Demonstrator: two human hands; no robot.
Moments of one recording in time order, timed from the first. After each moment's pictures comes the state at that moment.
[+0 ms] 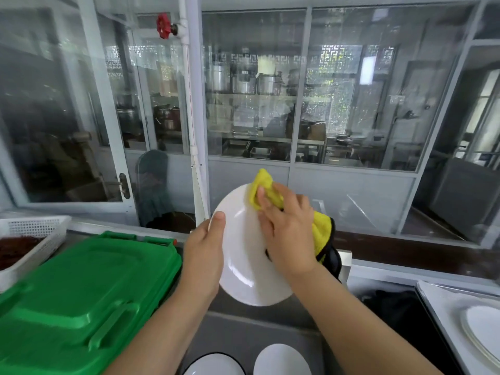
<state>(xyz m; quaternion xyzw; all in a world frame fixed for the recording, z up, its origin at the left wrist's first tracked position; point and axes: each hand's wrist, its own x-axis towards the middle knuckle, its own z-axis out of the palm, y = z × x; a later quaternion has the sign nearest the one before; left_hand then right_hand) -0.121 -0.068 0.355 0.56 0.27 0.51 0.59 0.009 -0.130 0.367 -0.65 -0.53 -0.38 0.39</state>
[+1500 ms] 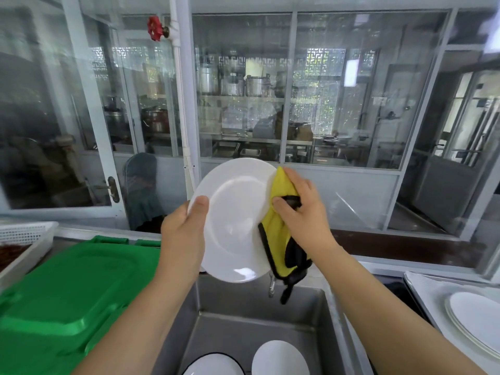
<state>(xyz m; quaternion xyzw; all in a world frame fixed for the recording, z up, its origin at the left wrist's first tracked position) -0.151 -0.057 0.378 0.58 0.24 0.54 0.56 0.026 -0.150 0.390 -0.66 -0.49 -0.09 0.56</state>
